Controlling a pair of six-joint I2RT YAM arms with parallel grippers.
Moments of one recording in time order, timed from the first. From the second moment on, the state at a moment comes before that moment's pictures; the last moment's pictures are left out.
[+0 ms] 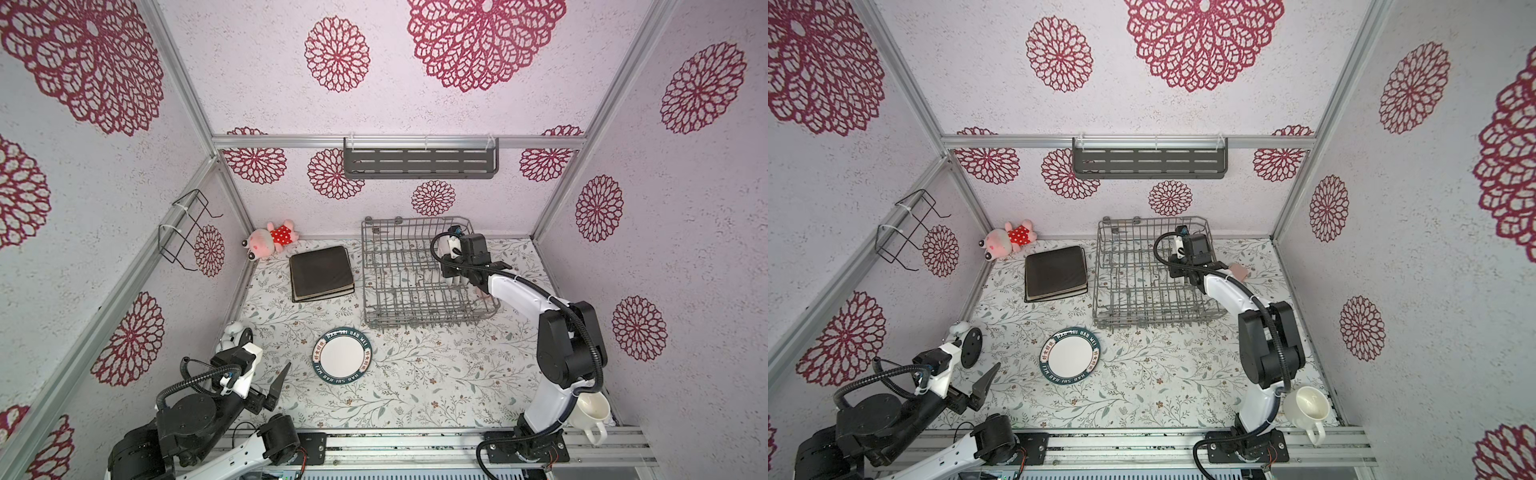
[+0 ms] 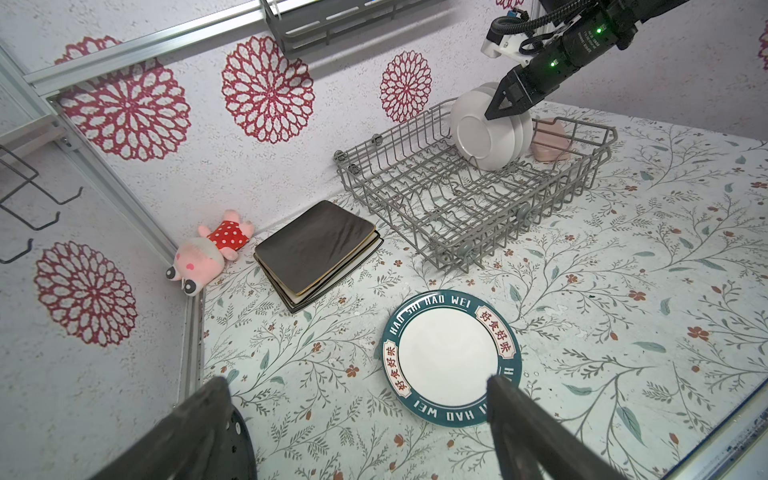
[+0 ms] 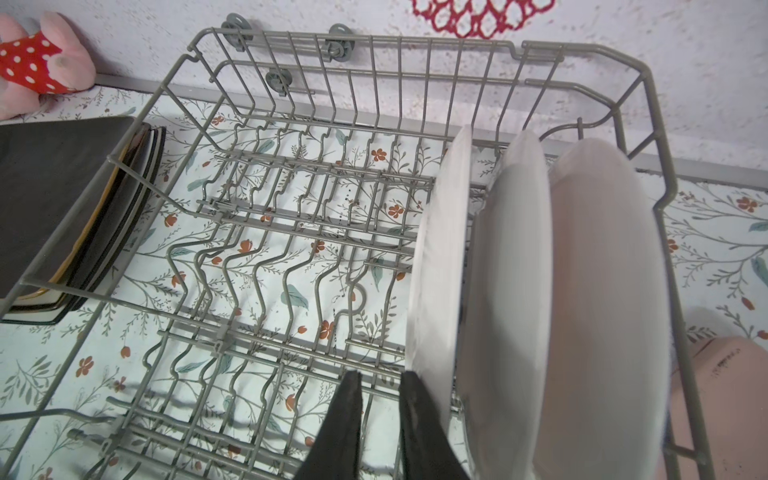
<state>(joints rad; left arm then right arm) -1.06 0.12 0.96 -1.19 -0.67 0.03 0.34 1.80 1.36 -0.20 -0.03 0.10</state>
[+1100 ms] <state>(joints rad) -1.06 0.12 0.95 -1.18 -0.67 0.03 0.33 1.80 1.44 -0.23 -0.07 0.09</state>
